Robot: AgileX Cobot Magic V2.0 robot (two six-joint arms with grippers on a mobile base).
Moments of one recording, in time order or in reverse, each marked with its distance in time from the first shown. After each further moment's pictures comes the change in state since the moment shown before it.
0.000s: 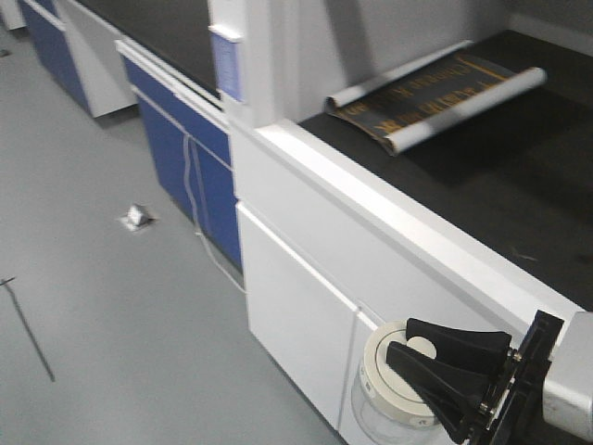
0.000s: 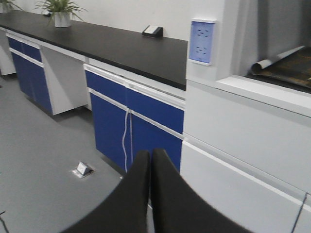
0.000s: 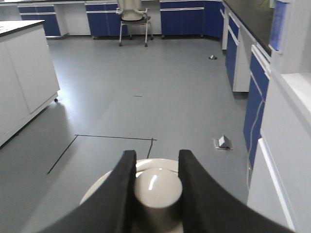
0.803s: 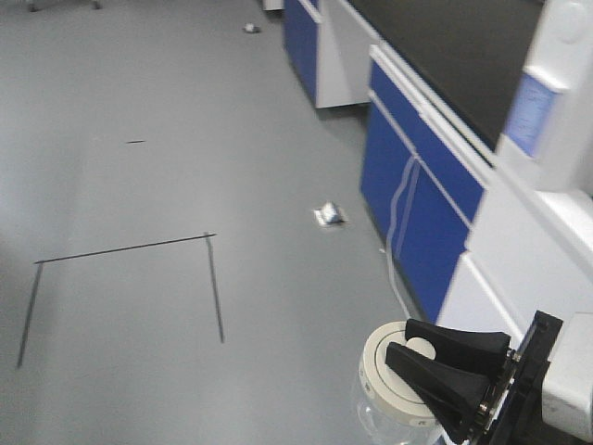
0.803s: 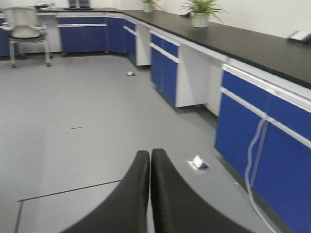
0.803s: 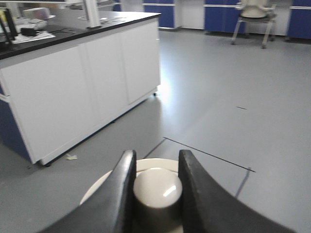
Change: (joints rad) left arm 0.000 0.000 0.000 0.000 0.000 0.000; right arm 0.000 0.000 0.000 0.000 0.000 0.000
